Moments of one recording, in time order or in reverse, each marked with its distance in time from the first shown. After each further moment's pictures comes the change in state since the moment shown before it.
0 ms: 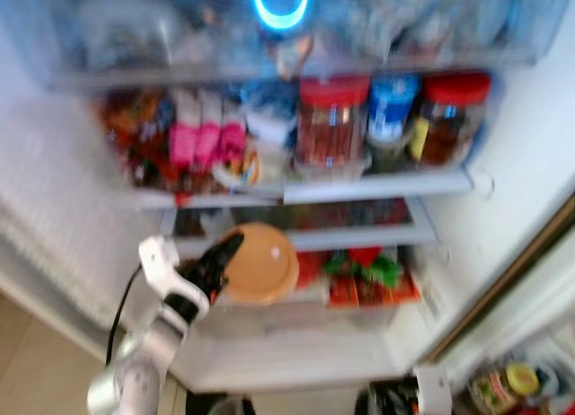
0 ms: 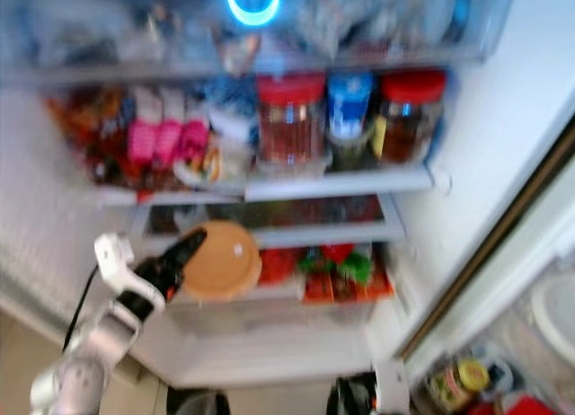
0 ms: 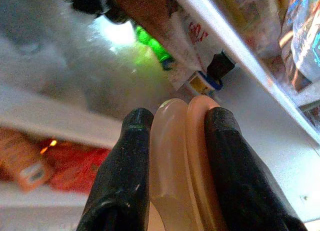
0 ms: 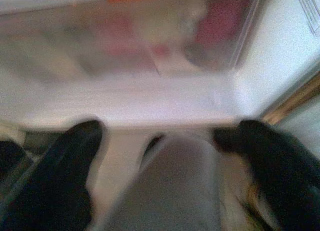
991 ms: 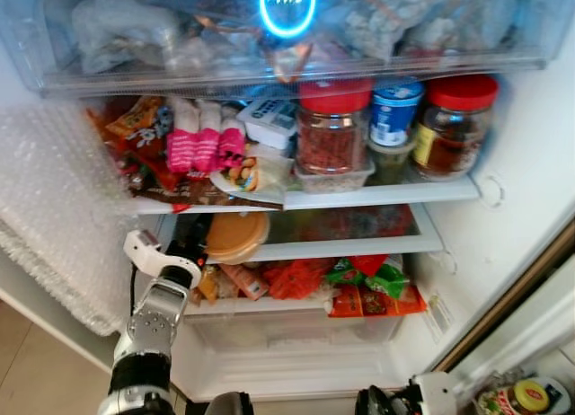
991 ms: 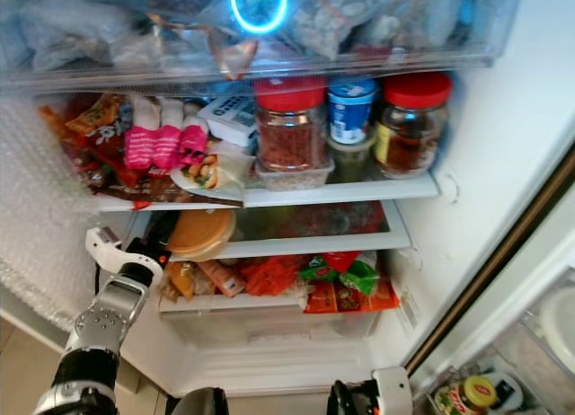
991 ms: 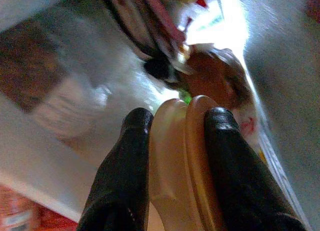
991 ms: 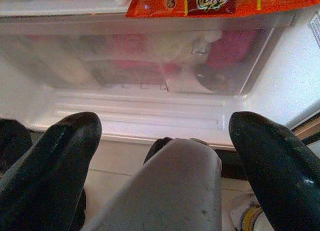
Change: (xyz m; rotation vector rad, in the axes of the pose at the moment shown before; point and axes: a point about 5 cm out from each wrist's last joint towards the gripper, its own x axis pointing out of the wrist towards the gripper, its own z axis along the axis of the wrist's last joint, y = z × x) left arm 0.042 0.060 0.014 -0.339 -0.216 0.229; right arm -0.017 -0.006 -0.013 -0.043 -0.043 0.061
